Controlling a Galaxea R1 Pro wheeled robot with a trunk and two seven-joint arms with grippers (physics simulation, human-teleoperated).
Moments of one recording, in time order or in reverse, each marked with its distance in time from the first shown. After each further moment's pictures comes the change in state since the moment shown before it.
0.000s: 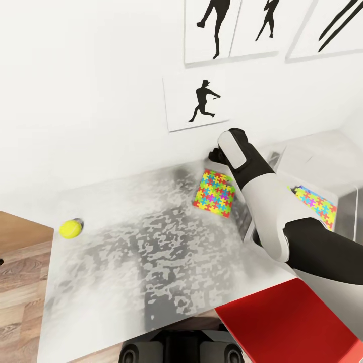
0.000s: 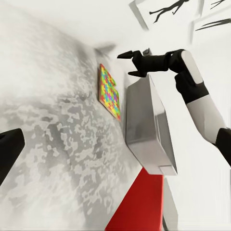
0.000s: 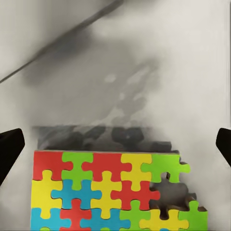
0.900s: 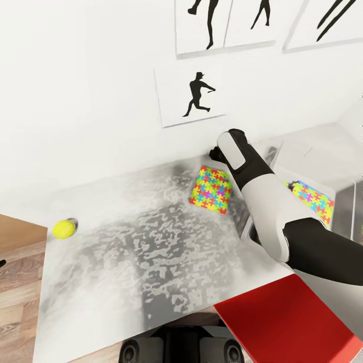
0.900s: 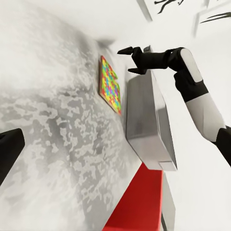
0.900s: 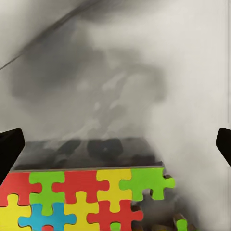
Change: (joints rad) left arm 0.000 0.000 -0.012 0.000 -0.001 -0.001 0.000; right arm 0.002 0.000 0.012 0.006 0.003 -0.070 -0.003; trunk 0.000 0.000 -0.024
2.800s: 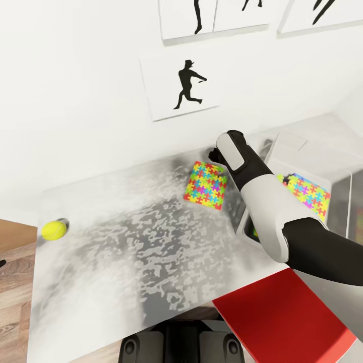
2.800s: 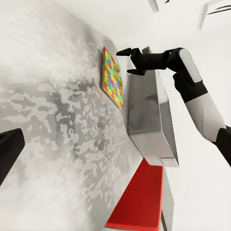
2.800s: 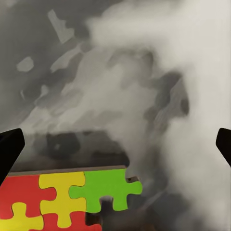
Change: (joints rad) left arm 0.000 0.000 0.000 0.000 0.000 0.000 0.000; right arm 0.000 0.003 0.003 0.015 -0.001 0.003 -0.001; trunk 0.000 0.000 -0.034
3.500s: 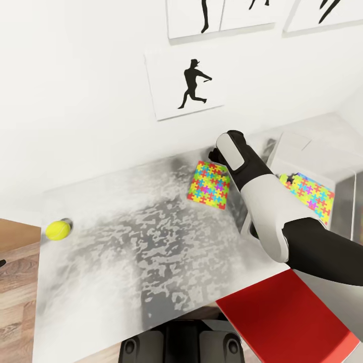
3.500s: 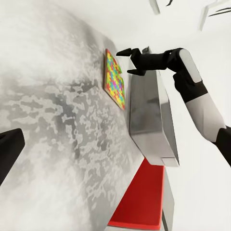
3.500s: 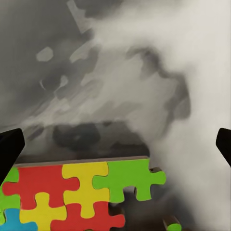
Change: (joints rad) left arm 0.000 0.000 0.001 0.000 0.000 0.000 0.000; right arm 0.000 0.000 0.000 0.000 0.000 0.001 0.000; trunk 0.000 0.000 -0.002
